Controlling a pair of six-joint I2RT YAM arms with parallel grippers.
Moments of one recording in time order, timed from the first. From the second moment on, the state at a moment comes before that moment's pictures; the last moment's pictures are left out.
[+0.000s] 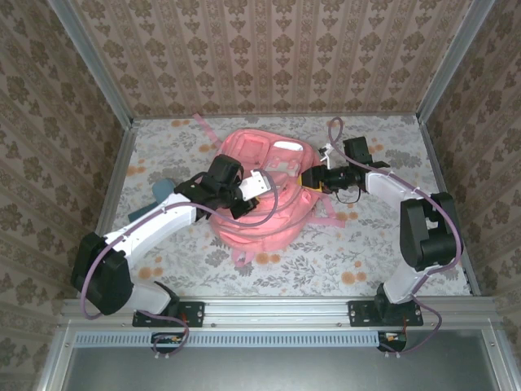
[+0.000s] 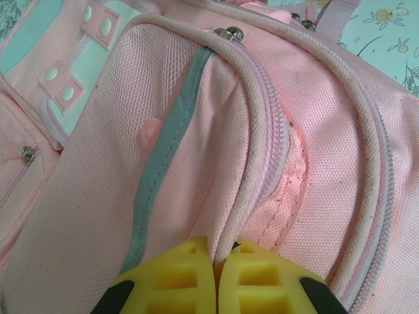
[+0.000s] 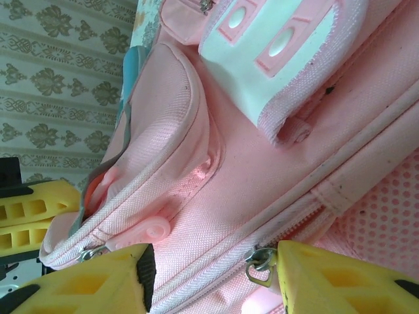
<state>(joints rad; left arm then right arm) -0.69 1.39 1.04 -0.48 0.23 0.53 0.16 1.69 1.08 -0.32 -0.90 0.32</state>
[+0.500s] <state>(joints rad) -0.69 1.39 1.04 -0.48 0.24 0.53 0.16 1.76 1.08 -0.36 -0.88 0.30</state>
